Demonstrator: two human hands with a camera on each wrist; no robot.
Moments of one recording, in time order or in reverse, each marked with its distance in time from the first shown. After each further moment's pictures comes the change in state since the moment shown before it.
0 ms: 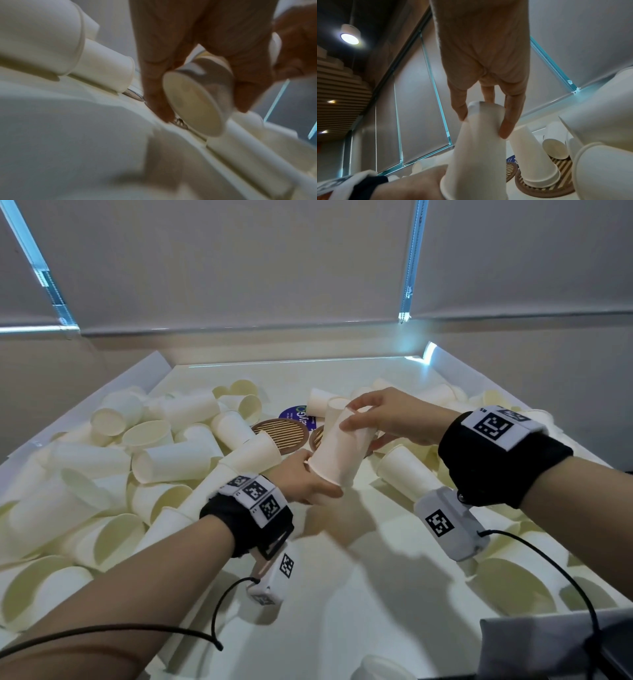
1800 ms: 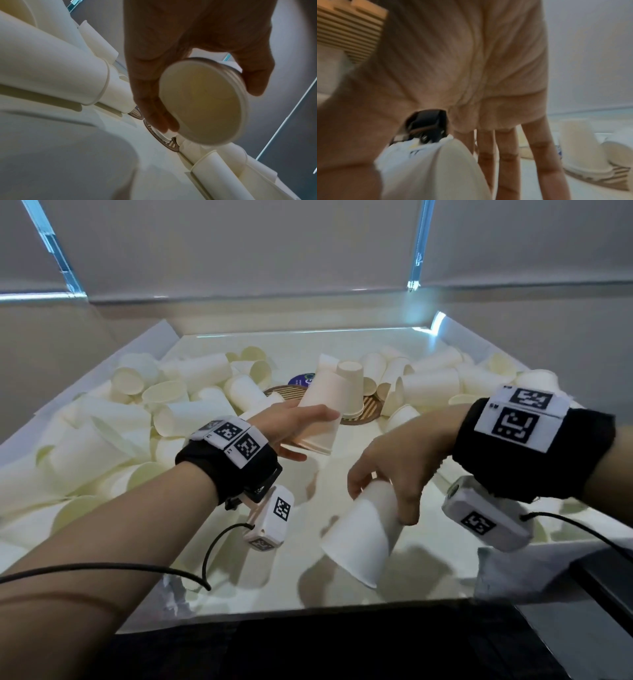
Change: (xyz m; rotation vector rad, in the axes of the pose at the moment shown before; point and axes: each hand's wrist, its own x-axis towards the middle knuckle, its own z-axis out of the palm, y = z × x) left_hand -0.045 0.010 -0.030 -0.193 0.034 -0.084; right_hand -0.079 -0.009 0.051 -0.922 -0.773 -0.007
